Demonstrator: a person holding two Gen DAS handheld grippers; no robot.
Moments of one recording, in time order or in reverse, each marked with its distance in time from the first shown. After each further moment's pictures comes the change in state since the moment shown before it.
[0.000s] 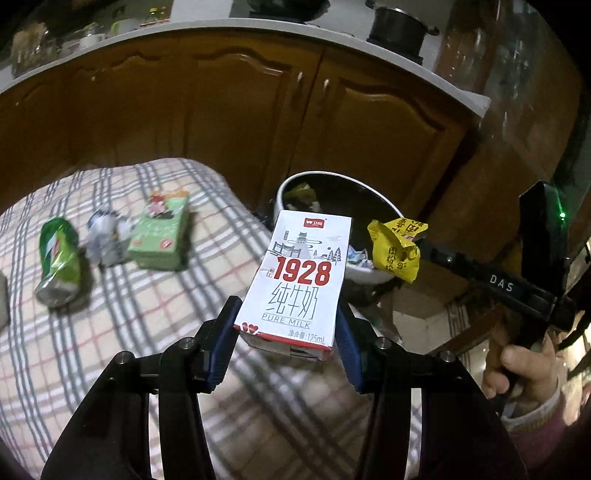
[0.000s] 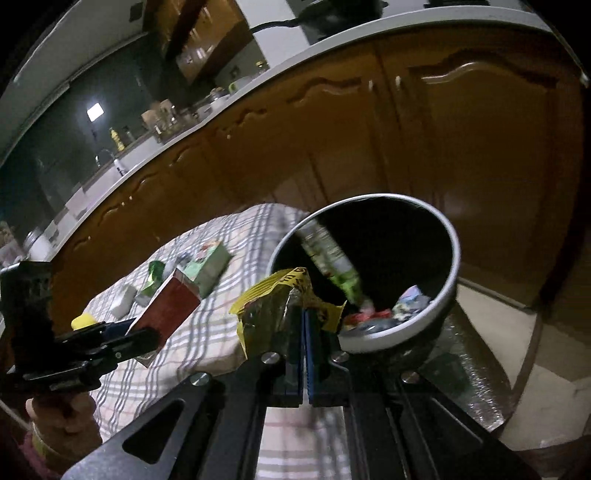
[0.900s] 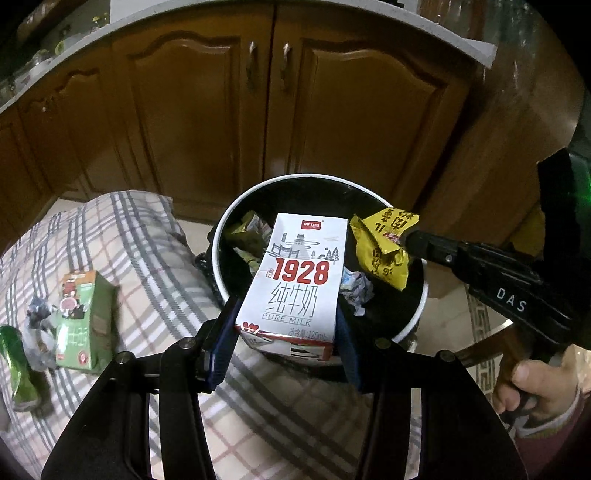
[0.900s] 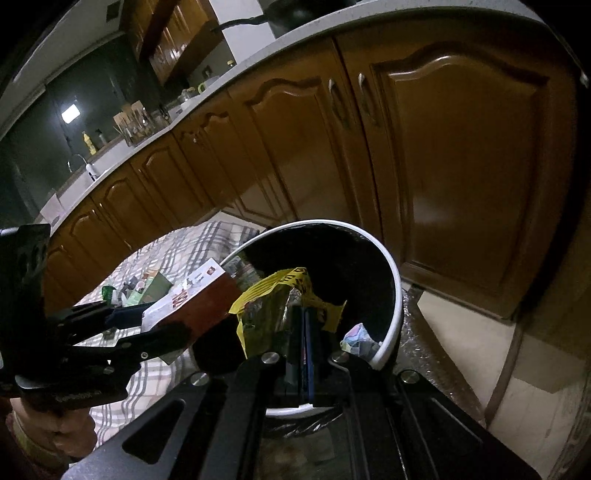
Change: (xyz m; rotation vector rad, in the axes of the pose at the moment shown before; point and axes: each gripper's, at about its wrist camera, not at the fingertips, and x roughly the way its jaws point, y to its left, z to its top) left arm 0.097 -0.054 0.065 0.152 0.120 0.033; right arm 0.031 -0.047 0.040 0.012 0.019 -0.087
